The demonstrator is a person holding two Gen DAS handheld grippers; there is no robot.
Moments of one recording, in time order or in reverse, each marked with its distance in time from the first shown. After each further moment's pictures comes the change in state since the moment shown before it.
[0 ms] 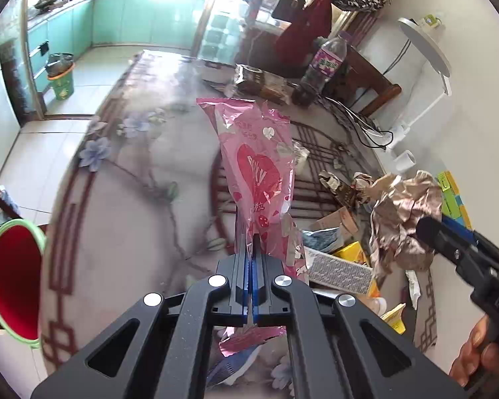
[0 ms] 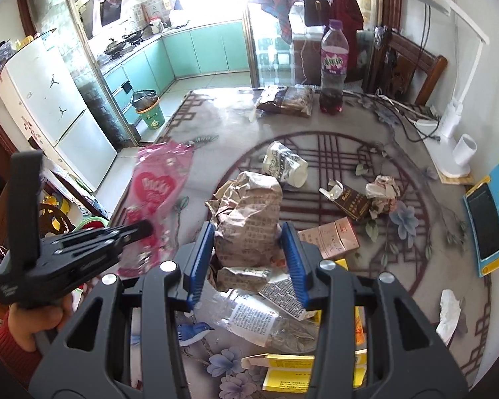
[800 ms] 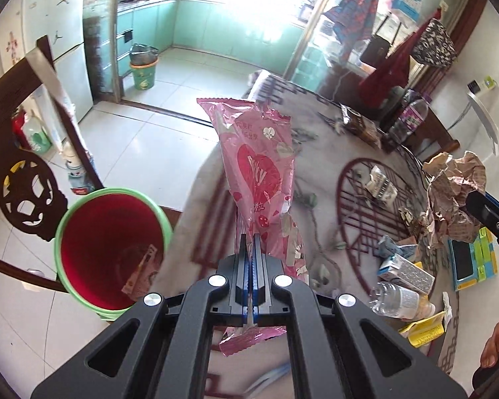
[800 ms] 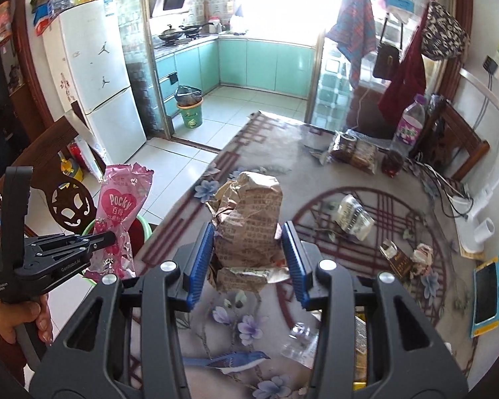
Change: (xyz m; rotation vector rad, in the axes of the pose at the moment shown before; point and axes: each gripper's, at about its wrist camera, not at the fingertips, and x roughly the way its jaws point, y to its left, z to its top) left arm -0.093 0.148 -0.032 -0.210 -0.101 0.212; right arm -0.004 0.147 0.022 -0.266 -0.080 0.054
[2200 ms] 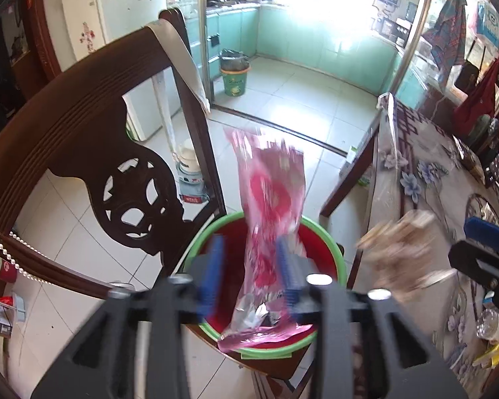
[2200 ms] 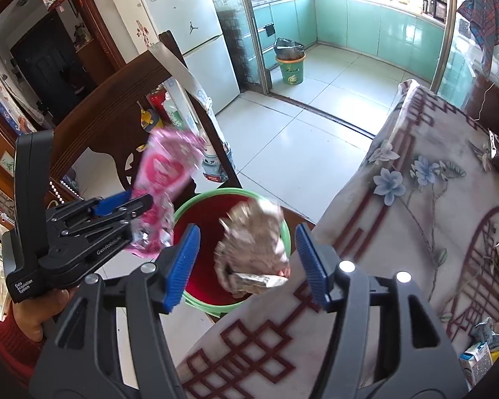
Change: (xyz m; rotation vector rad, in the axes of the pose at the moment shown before) left arm -0.001 0.174 0.021 -0.101 -0.070 0.333; right arm 0.132 0.196 0.014 -0.120 0.196 0.375
